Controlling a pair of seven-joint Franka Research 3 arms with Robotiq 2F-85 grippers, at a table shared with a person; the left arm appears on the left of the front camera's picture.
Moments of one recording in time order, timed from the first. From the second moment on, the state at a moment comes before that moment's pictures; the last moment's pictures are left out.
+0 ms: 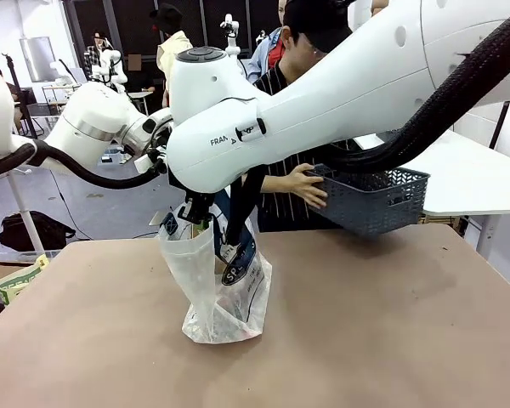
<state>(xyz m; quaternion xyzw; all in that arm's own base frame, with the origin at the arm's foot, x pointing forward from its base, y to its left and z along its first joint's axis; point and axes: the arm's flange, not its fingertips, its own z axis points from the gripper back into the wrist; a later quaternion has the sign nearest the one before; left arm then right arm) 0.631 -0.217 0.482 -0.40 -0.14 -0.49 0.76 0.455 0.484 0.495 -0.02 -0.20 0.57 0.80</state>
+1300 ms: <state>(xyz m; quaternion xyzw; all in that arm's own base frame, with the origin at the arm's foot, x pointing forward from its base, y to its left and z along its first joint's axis) 0.650 -0.219 0.472 -0.51 -0.17 -0.49 0.68 0.462 0.496 0.491 -0.01 -0.20 0.57 0.79</state>
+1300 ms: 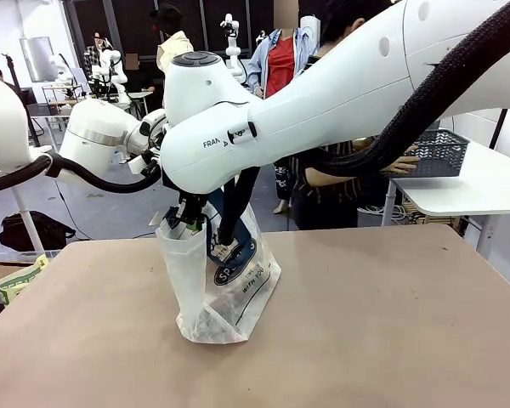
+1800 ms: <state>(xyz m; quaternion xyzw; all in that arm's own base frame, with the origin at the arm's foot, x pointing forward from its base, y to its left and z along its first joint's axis) 0.650 -0.234 0.474 -0.45 -0.14 -0.50 0.73 0.456 0.503 0.492 -0.02 -0.20 0.58 0.79</state>
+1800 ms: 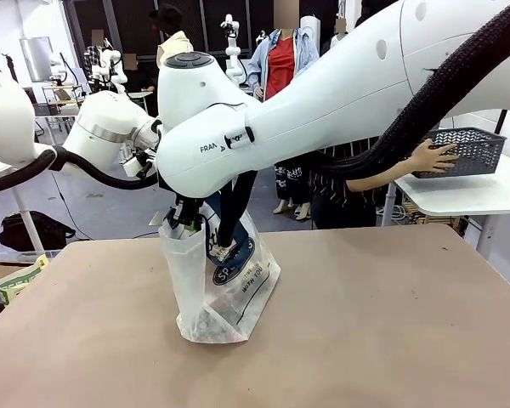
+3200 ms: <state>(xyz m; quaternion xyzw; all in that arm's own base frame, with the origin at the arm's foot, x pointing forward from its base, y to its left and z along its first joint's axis) 0.651 -0.239 0.472 -0.43 -0.12 -0.50 0.75 0.453 0.504 0.497 -0.02 -0.21 0.58 0.78</state>
